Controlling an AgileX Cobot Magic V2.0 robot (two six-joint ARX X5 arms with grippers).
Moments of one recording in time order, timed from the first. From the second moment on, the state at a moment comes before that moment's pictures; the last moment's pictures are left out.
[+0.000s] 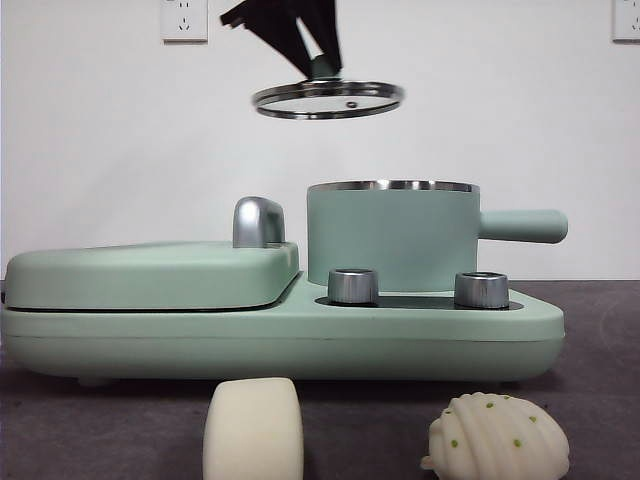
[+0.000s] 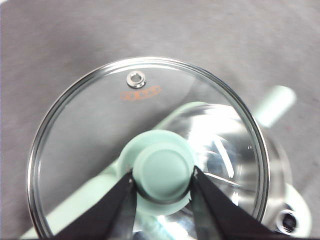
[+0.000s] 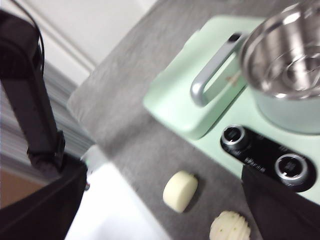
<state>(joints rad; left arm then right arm) -0.55 2.23 2.76 -1.39 0.16 0.09 0.33 0.76 0.95 -0.79 -0.74 0.20</state>
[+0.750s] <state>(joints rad) -0.29 2.23 2.76 -1.39 0.16 0.09 1.03 1.44 1.11 -0.75 -0.21 0.49</state>
